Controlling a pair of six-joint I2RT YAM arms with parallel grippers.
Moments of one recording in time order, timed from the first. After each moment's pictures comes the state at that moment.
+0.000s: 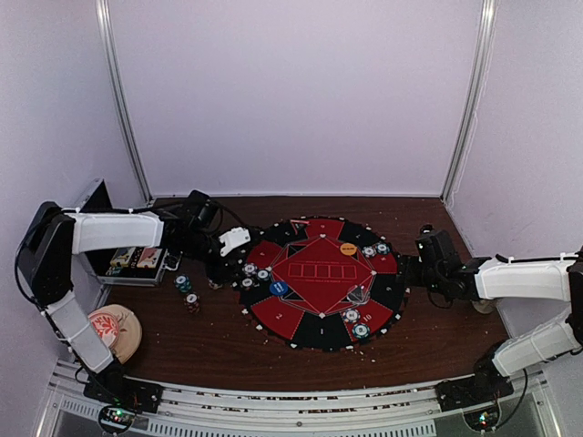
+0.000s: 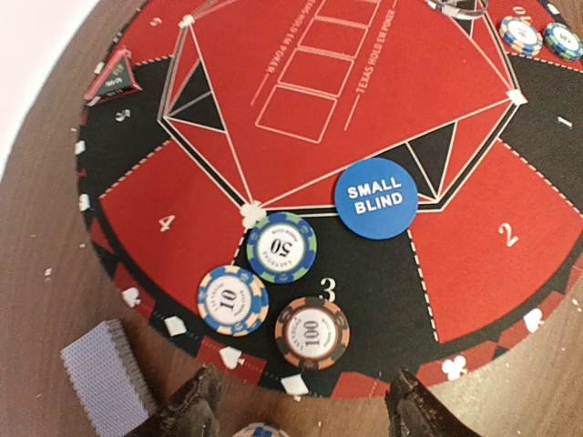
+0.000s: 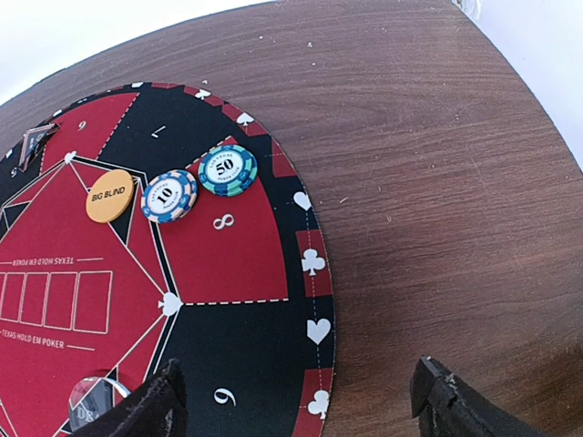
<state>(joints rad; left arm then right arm) -0.56 1.70 1.10 -0.38 0.30 0.66 0.53 1.28 0.55 -0.03 0.42 0.53</state>
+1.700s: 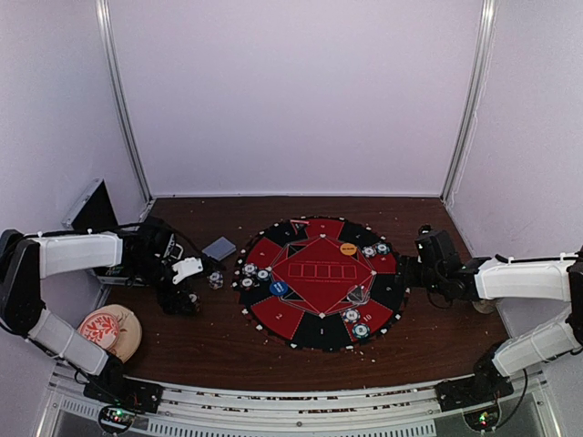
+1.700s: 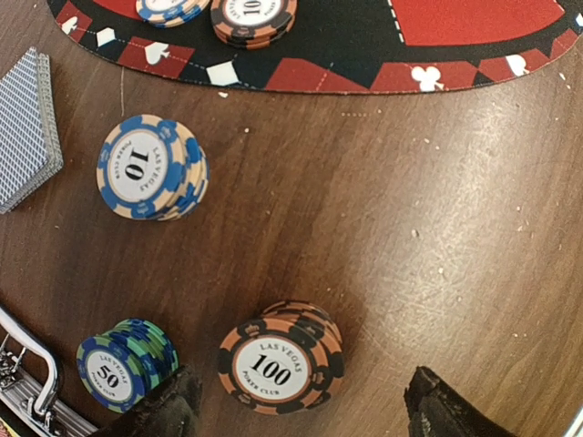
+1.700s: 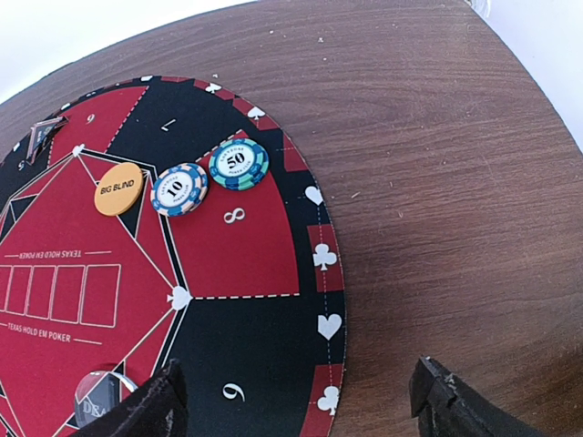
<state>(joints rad) -0.33 1.42 0.79 -0.62 0.28 0.80 0.53 1.28 0.55 -0.03 0.40 0.53</state>
